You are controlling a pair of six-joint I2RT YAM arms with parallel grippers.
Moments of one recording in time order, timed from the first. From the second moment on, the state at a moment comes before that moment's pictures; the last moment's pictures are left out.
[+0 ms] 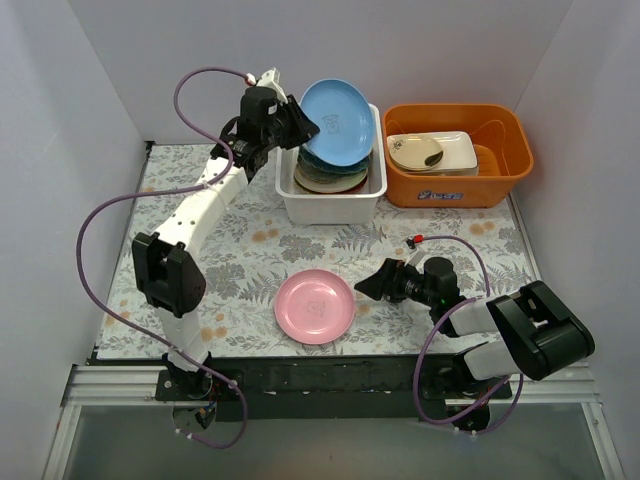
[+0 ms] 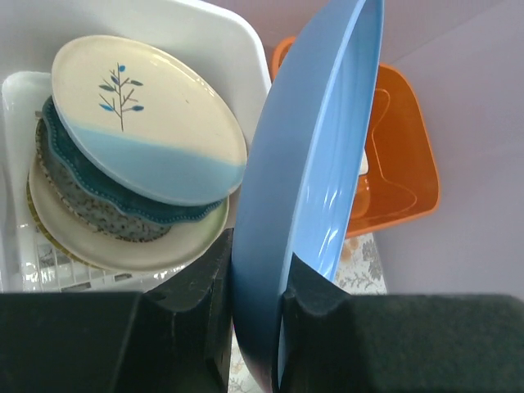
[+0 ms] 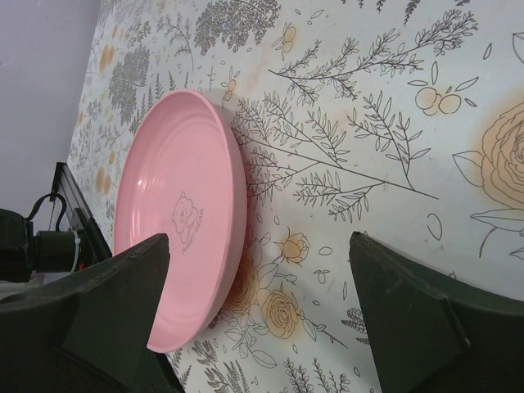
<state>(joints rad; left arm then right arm) -0.44 1.84 1.86 -0.33 0.11 -0.65 0.44 1.39 0.15 0.86 -0.49 0.71</state>
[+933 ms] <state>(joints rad) -0.39 2.27 2.20 -0.36 0.12 -0.76 0.44 1.38 0.15 0.86 -0.49 0.71</state>
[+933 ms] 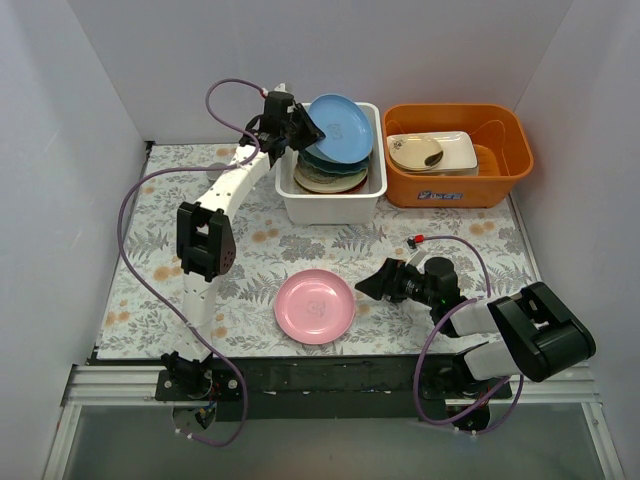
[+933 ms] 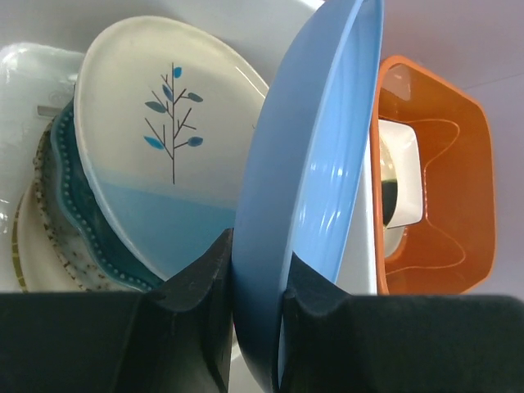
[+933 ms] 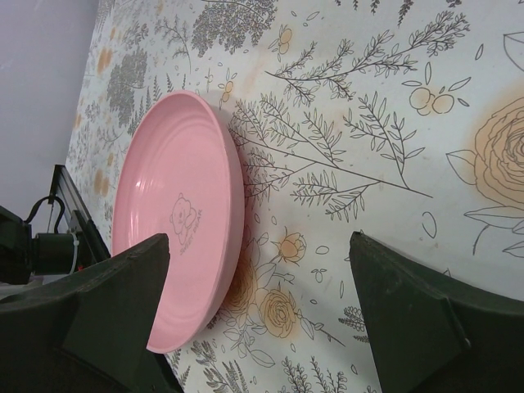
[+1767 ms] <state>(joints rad) -0.36 2.10 1.94 -0.29 0.19 -0.76 0.44 1.37 0.13 0.86 -0.49 0.71</state>
